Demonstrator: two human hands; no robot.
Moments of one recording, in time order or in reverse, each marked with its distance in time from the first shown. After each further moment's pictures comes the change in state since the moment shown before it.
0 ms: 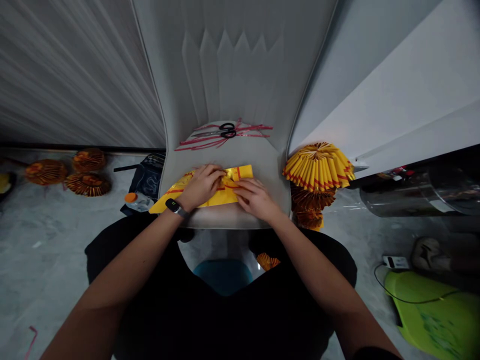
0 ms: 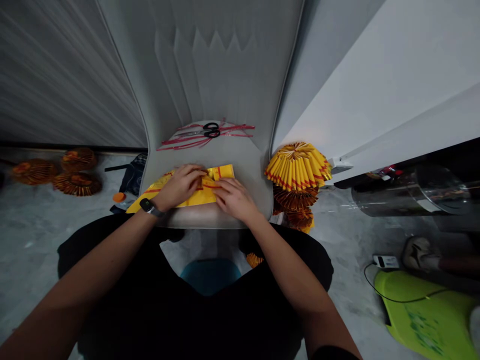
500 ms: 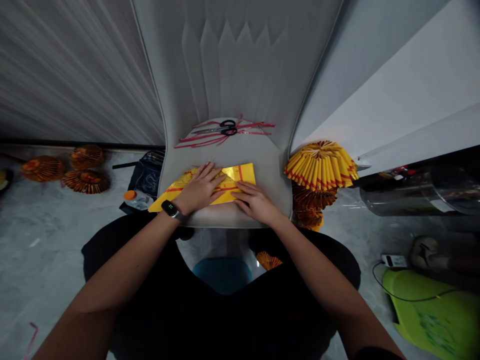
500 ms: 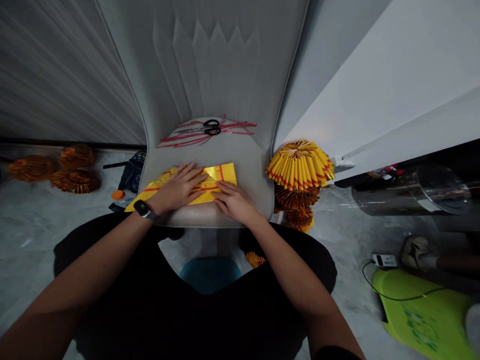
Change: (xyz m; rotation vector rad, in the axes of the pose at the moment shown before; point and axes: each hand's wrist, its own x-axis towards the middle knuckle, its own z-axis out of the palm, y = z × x) left_hand -0.013 0.001 -0.004 0.163 -0.234 0.026; right_hand -0.014 0.000 0.010 0.077 -0.177 0.072
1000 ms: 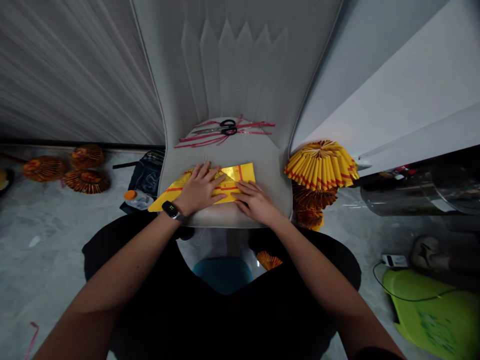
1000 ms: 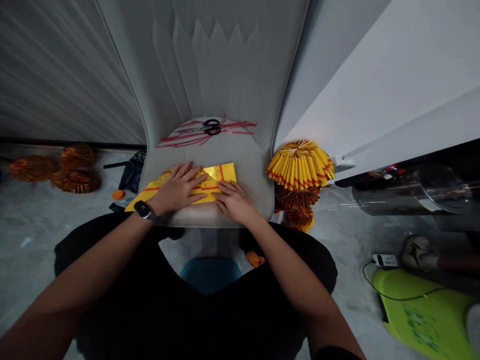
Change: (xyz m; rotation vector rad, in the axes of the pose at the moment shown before) left_hand -0.003 0.008 -0.002 0.082 -0.024 -0.074; right_hand -0.001 -0.003 0.000 -0.107 -0.076 0.018
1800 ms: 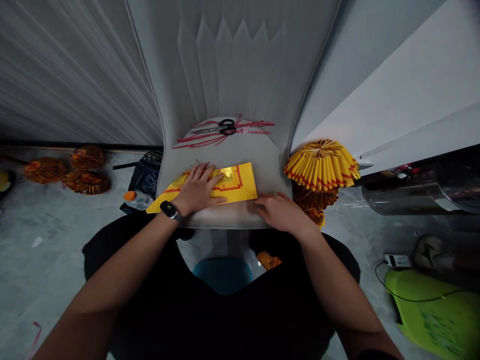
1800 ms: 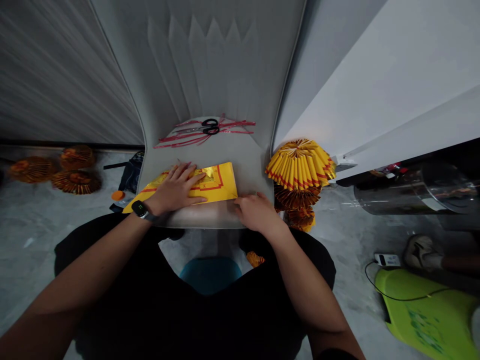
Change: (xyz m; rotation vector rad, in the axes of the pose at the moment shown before) left_hand 0.001 0.001 -0.001 0.029 -0.061 -0.092; right_hand -0.023 -0.028 -0.083 -0.160 -0.405 0.379
